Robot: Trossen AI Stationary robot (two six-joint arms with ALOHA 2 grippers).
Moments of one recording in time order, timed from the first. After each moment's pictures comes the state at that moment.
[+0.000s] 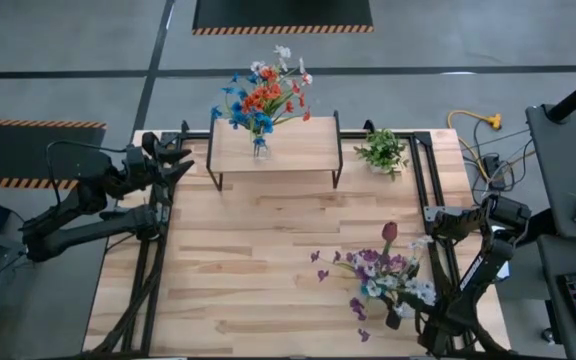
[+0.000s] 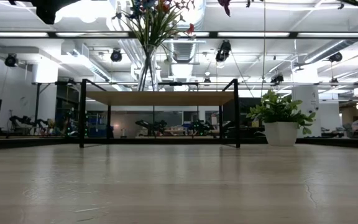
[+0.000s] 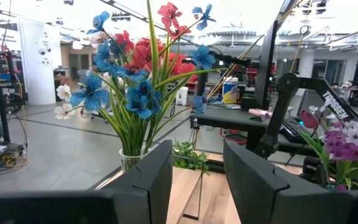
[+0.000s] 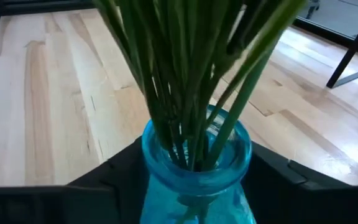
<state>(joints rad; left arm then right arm) 0.40 0.33 0.62 -0.18 0.05 -0.04 1.18 1.75 0.93 -0.93 1.16 1.77</state>
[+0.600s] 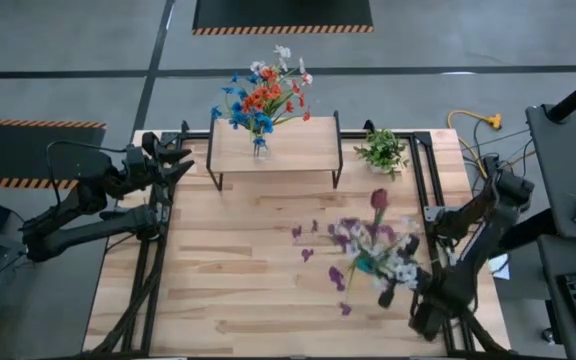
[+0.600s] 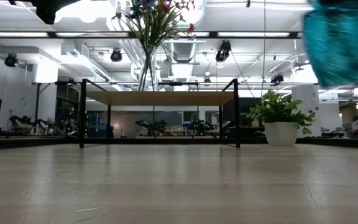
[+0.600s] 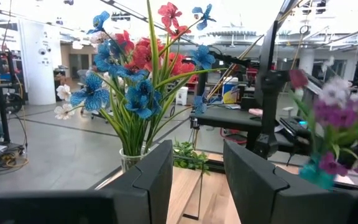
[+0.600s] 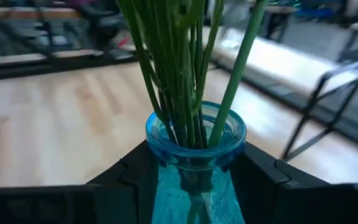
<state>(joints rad) 0.40 0.33 0.62 -0.18 0.05 -0.04 1.01 1.52 0.98 -1.01 1.32 1.52</state>
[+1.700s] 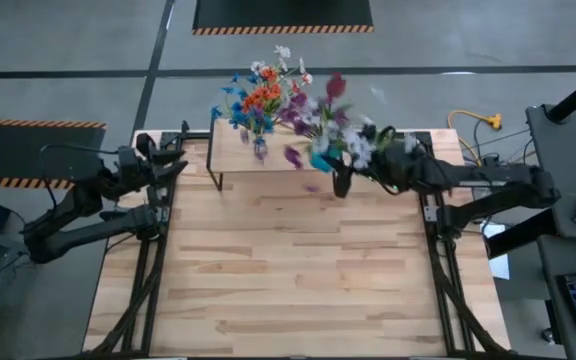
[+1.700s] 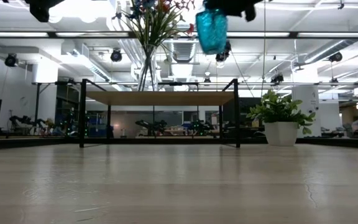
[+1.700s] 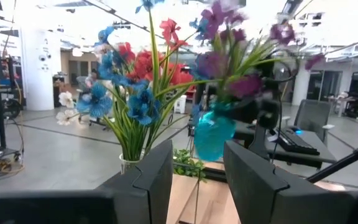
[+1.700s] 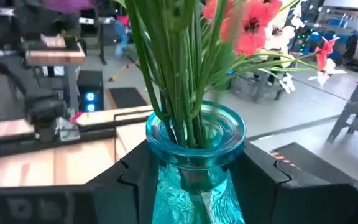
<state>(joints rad) 0.40 0.27 0.62 -0.21 0.05 -0.06 -0.08 1.17 0.98 0.09 0.39 -0.06</state>
